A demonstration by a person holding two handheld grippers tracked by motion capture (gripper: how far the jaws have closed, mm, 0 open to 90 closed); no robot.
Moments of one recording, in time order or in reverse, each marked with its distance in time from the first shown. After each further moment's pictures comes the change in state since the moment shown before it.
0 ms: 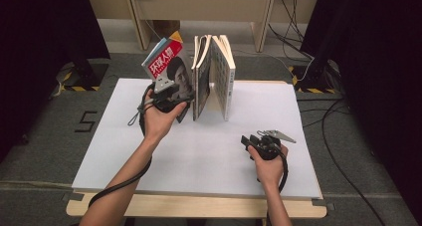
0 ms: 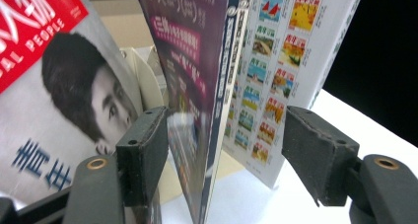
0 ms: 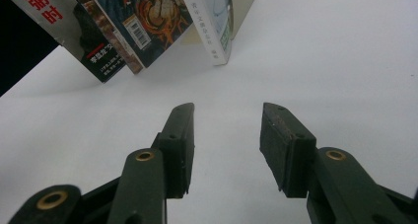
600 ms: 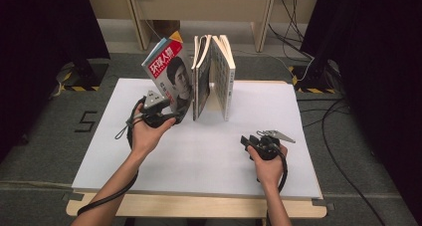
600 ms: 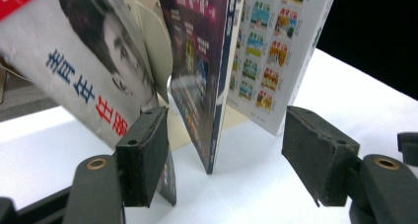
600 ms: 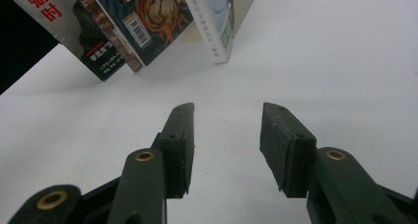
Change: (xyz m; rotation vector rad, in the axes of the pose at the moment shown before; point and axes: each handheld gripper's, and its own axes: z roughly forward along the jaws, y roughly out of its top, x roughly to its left) left arm 0.012 -0.039 -0.026 0.072 -0.011 0.030; right arm 0.001 -0.001 0.001 0.007 0.003 0.006
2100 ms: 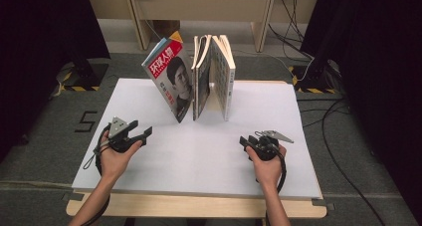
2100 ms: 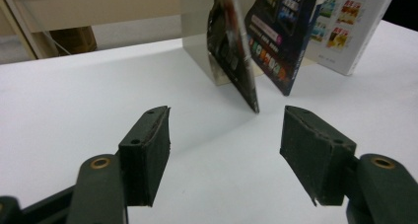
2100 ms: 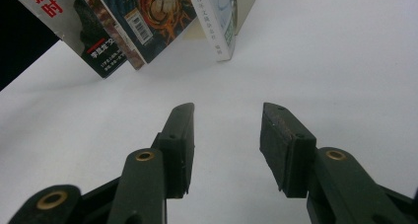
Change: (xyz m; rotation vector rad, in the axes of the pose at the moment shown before) left arm 0.068 -0.096 -0.055 -0.024 0.131 -0.038; right arm 0.003 -0.001 0.002 0.004 -0.002 -0.012
